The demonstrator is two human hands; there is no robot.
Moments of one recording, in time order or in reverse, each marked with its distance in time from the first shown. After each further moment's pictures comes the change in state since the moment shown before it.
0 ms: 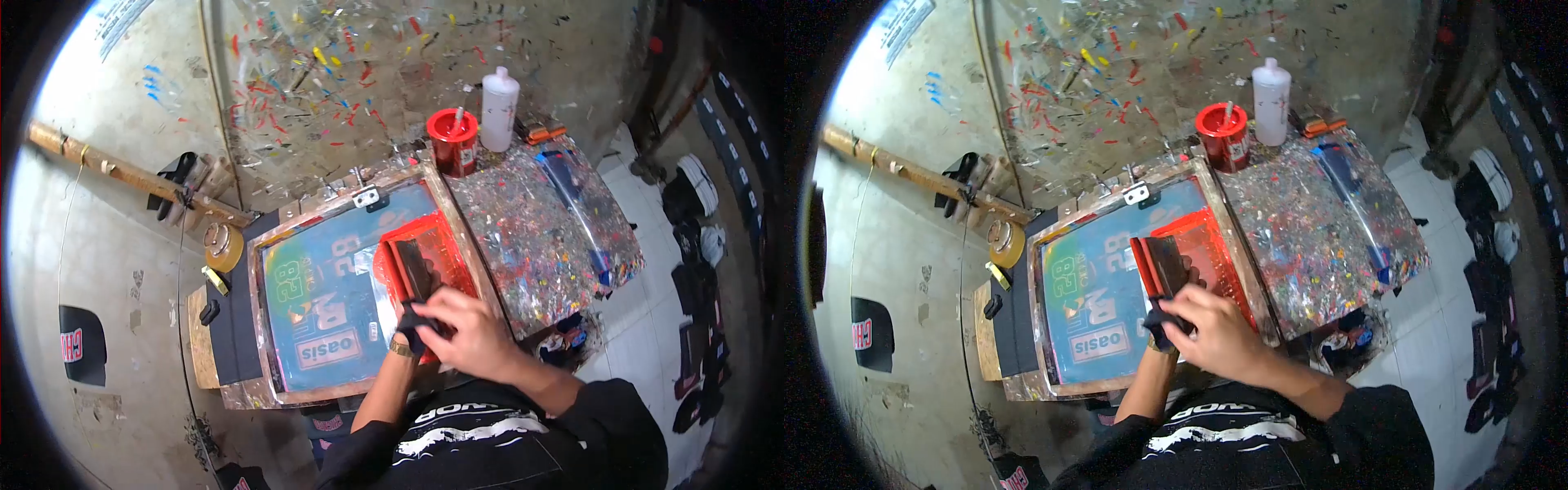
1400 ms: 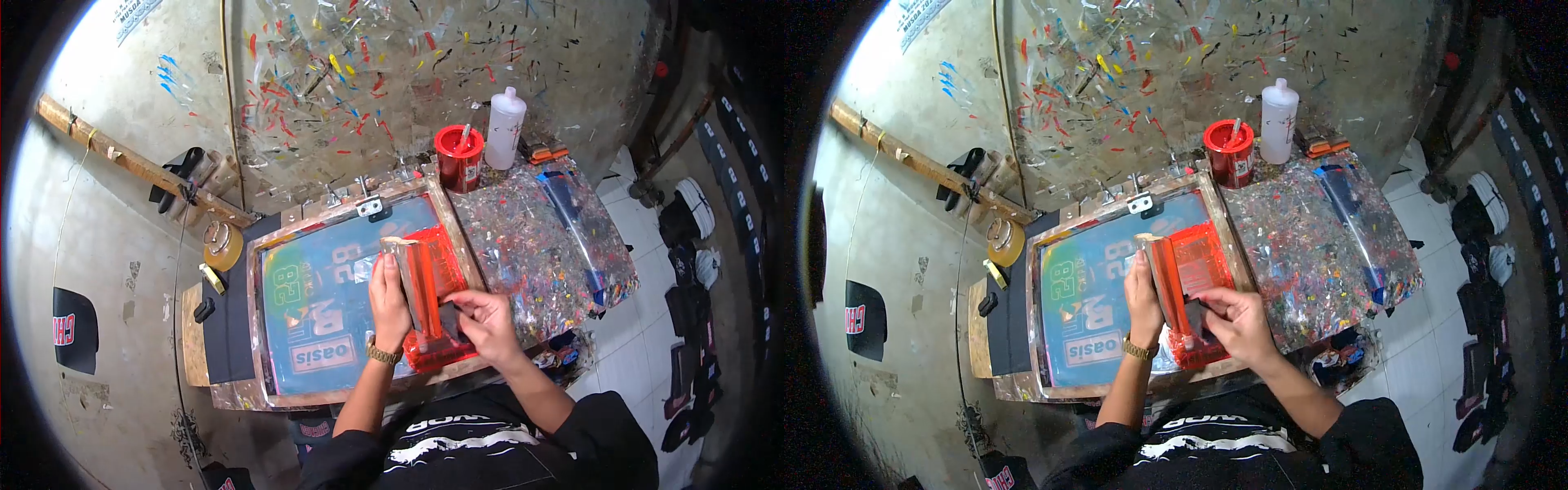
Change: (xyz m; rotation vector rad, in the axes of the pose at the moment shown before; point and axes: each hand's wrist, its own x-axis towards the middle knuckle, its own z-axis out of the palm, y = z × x) left_hand 0.033 0.051 0.100 1.274 0.413 0.322; right_hand -0.013 0.056 0.002 0.743 0.136 0.238
